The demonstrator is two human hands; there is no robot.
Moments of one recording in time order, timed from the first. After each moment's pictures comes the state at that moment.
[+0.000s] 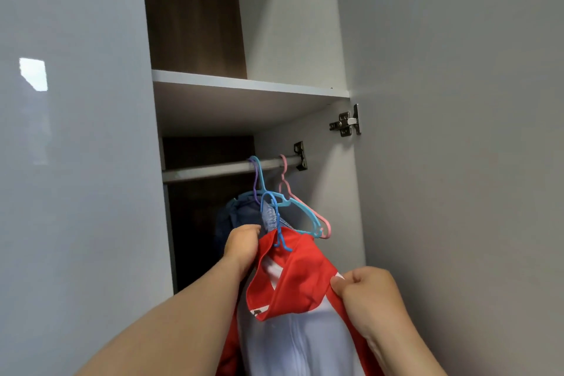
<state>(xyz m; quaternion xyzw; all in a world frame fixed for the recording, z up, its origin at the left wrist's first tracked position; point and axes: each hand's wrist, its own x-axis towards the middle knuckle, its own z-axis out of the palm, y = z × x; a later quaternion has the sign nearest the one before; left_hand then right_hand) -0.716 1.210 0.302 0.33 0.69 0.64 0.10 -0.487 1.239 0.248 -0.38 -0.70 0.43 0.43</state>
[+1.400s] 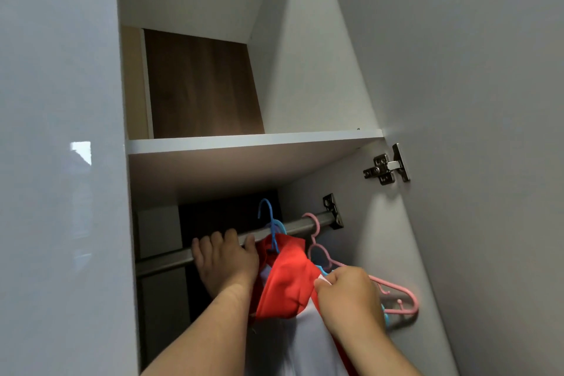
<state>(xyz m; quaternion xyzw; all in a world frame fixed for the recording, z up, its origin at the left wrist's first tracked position) -0.799 1.232 0.405 0.19 0.84 0.28 -0.43 -0.620 1.290 0.351 -0.36 -0.72 0.34 0.48</state>
